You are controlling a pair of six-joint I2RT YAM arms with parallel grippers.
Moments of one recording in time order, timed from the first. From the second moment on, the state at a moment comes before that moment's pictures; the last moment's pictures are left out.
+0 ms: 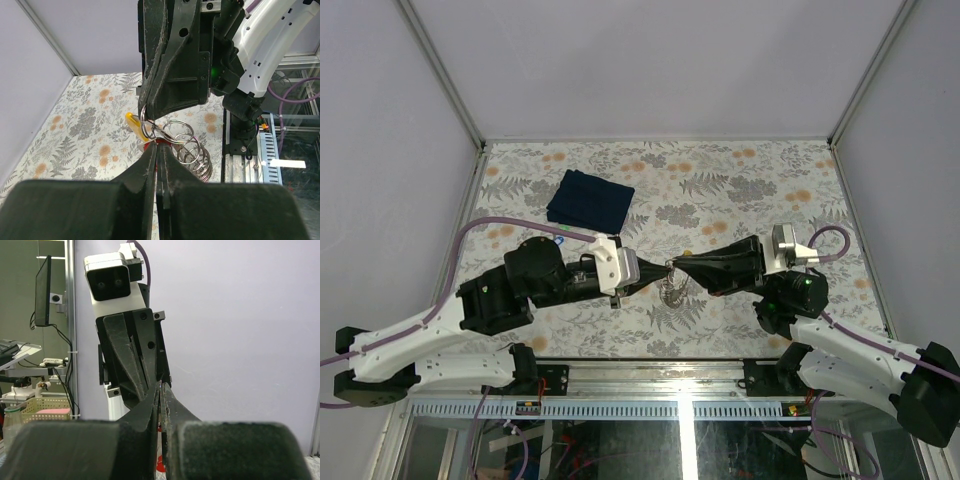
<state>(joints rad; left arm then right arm) -1.23 0.93 1.18 -0.29 0.14 0.22 0.82 0.93 0.49 1.35 -0.55 0.54</state>
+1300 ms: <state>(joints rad) -1.23 0.80 1.08 -0.19 0.08 0.15 0.83 0.83 0.50 1.11 -0.64 0.38</state>
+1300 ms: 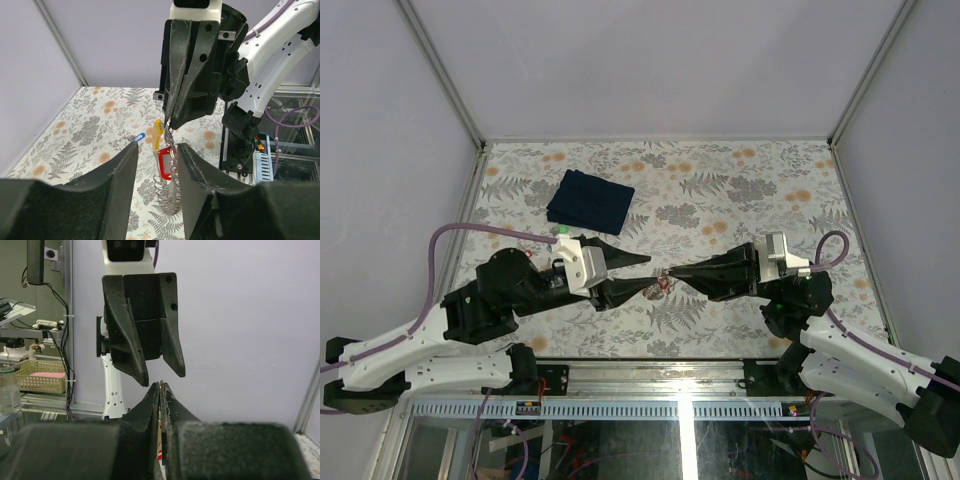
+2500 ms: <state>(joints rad) -1.23 0.89 0.94 0.04 -0.02 0.00 0.83 0.75 0.52 0.94 -0.35 0.24</state>
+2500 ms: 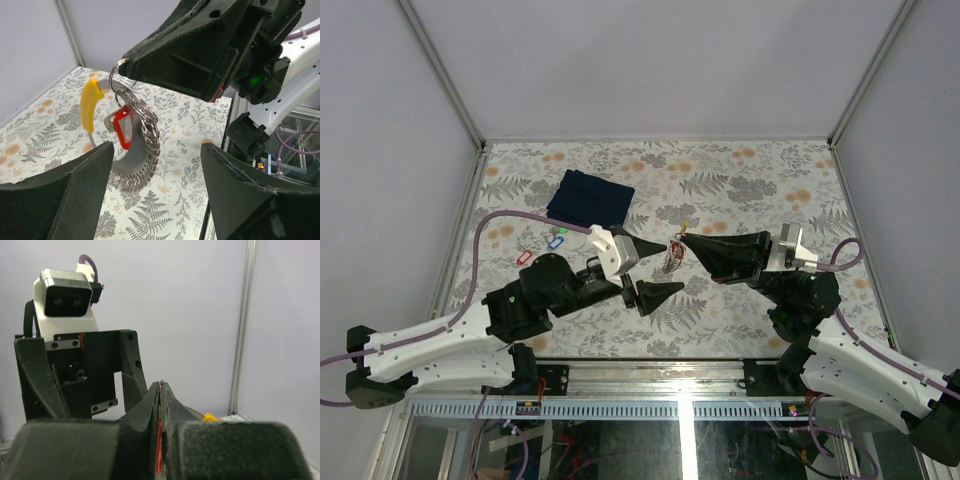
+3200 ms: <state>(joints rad) -1.23 1.02 0.89 0.22 -0.16 0.05 0.83 0.75 0.52 0.93 -0.27 0.25</state>
